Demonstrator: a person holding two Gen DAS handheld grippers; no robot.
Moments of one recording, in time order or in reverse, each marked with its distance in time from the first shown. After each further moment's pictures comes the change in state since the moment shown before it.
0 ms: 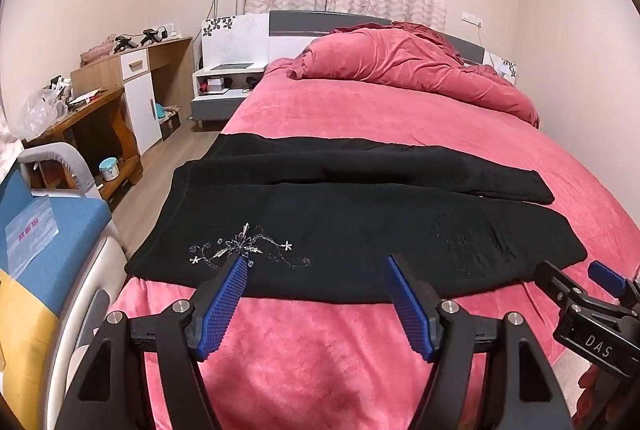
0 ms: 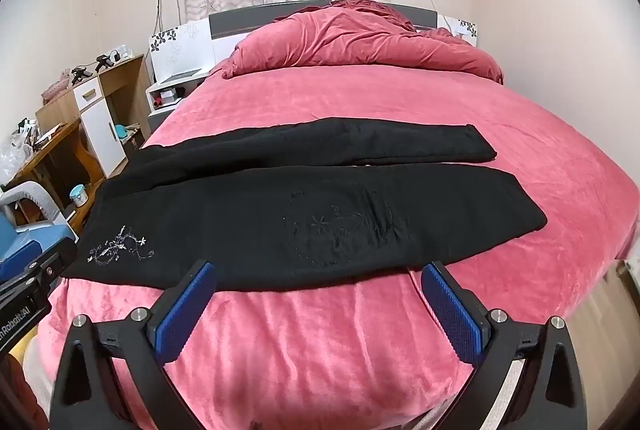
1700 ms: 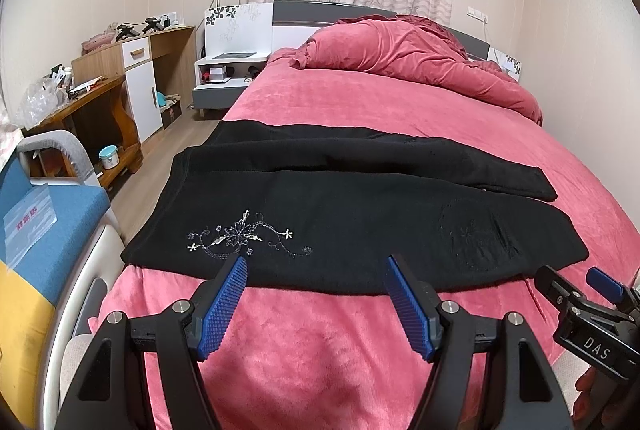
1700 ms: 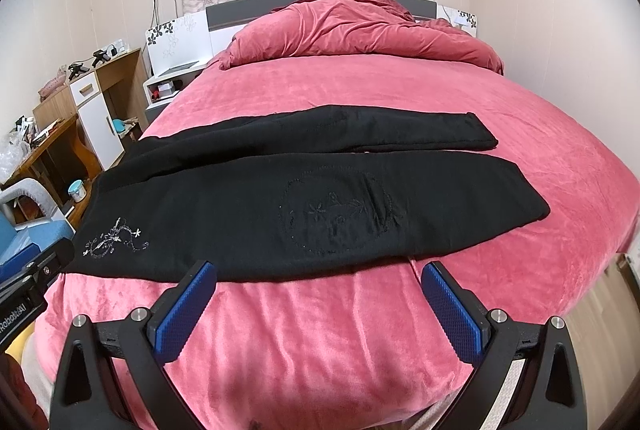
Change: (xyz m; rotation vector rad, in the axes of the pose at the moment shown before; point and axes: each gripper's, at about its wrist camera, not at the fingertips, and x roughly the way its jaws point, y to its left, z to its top) left arm 0.008 0.004 -0.004 -0.018 0.035 0.000; right arm 0.010 -0.003 -0.004 0.012 0.036 0.000
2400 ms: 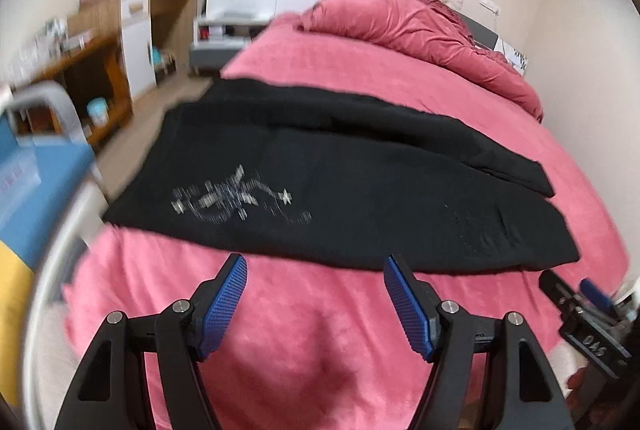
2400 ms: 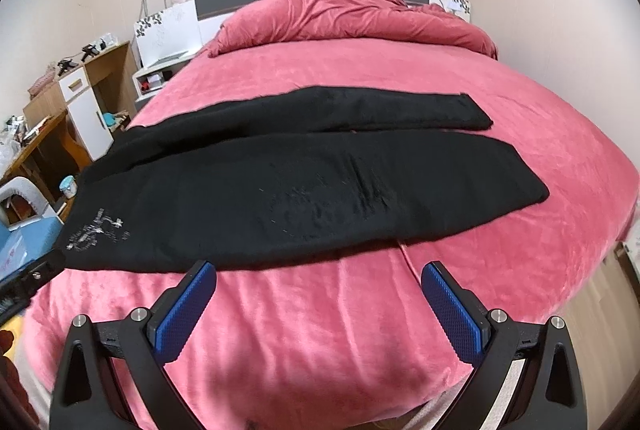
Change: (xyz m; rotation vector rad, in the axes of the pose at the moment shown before) left arm 0.033 0.024 -0.010 -0.117 0.150 -0.083; right arm 0.026 -0.018 -0.012 0.022 0.059 -0.028
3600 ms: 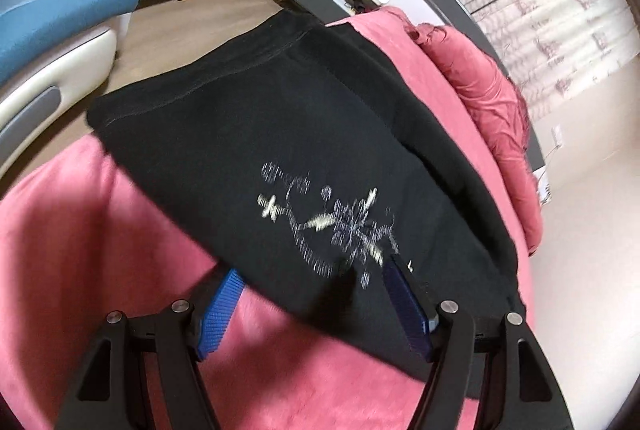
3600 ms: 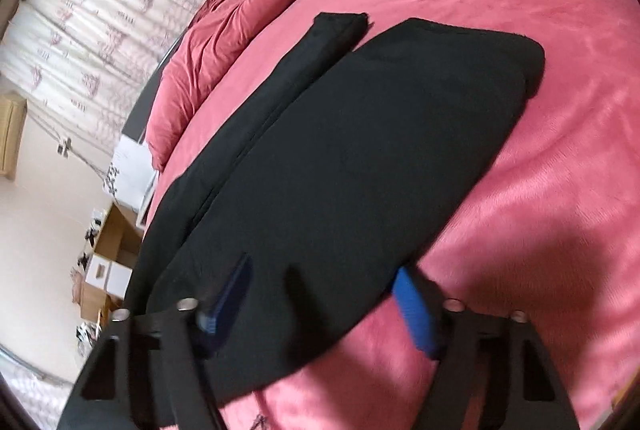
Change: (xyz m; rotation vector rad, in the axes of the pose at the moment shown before) left arm 0.106 0.149 0.015 -0.588 0.035 -0.132; right arm 0.147 -0.231 0.011 0.738 0.008 0.258
